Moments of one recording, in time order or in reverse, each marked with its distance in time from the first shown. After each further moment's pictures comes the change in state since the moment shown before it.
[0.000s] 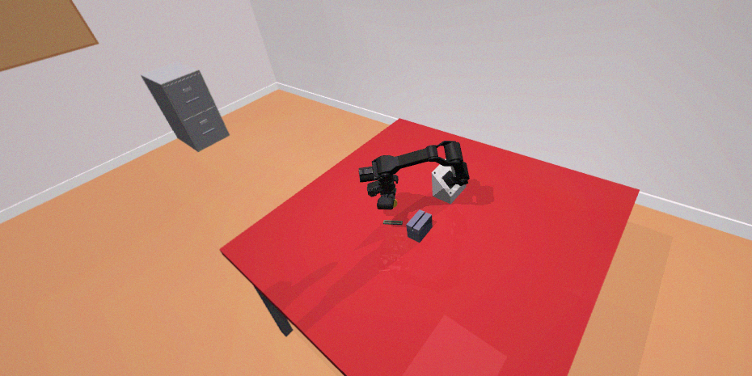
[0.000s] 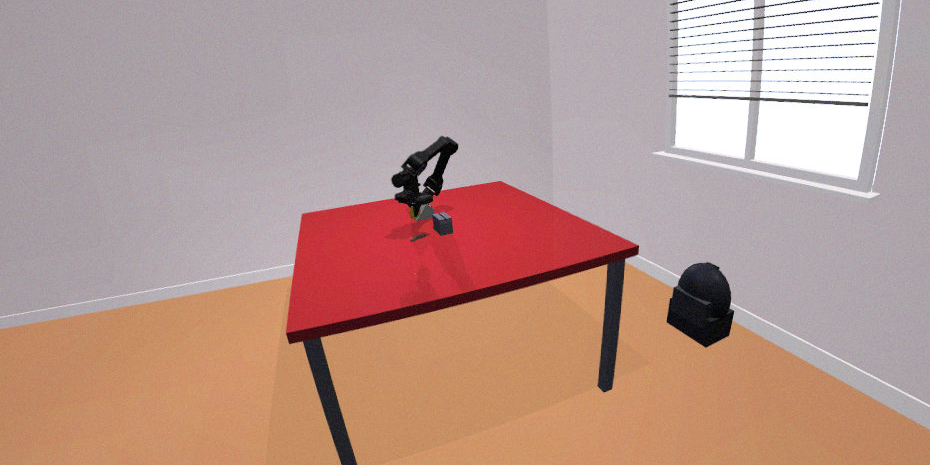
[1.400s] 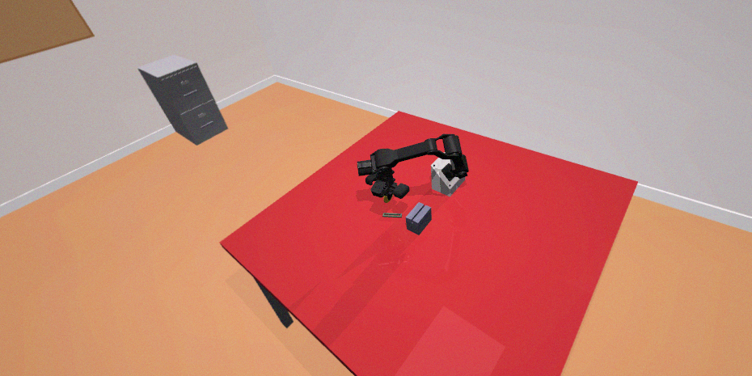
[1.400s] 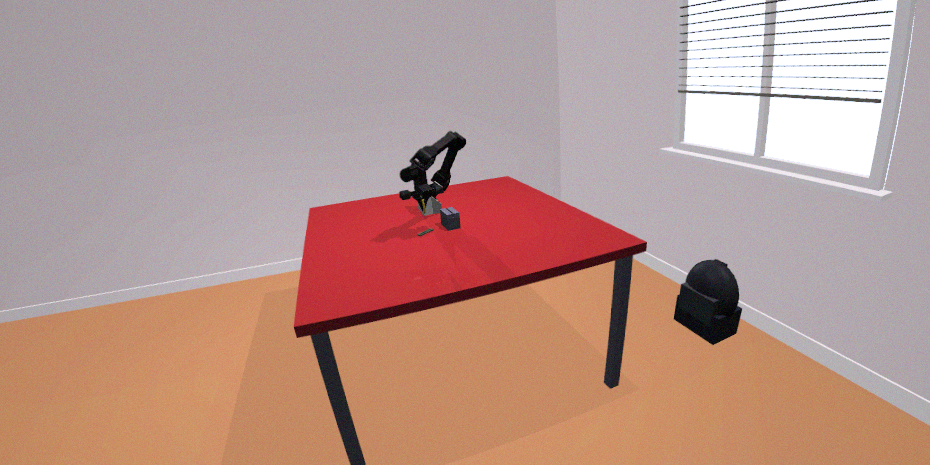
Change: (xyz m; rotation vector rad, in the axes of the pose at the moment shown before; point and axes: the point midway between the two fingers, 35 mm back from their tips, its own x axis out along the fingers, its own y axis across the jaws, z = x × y) arm -0.003 0.005 0.002 -1.071 0.002 -0.005
